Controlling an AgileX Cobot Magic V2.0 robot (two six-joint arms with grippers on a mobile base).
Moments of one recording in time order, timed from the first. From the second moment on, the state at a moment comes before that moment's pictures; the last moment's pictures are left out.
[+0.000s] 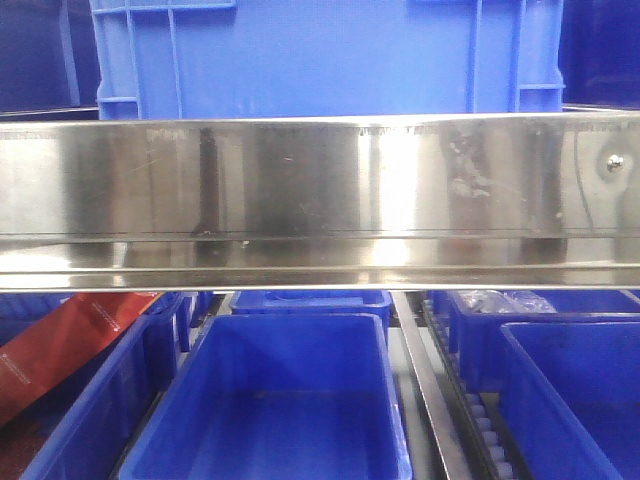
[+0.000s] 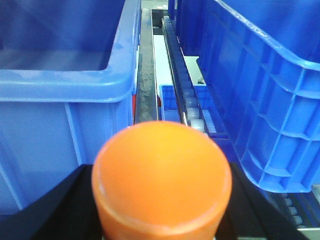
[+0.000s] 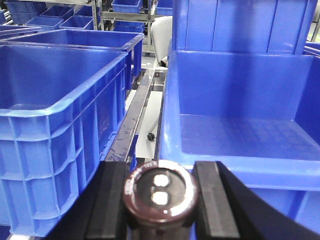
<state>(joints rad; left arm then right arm) -0.15 0.65 -0.81 0.02 0.60 -0.05 0.10 0.54 -0.78 0.02 0.48 -0.02</state>
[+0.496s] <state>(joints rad) -0.15 0.65 -0.81 0.02 0.60 -0.05 0.10 0.54 -0.78 0.02 0.48 -0.02</state>
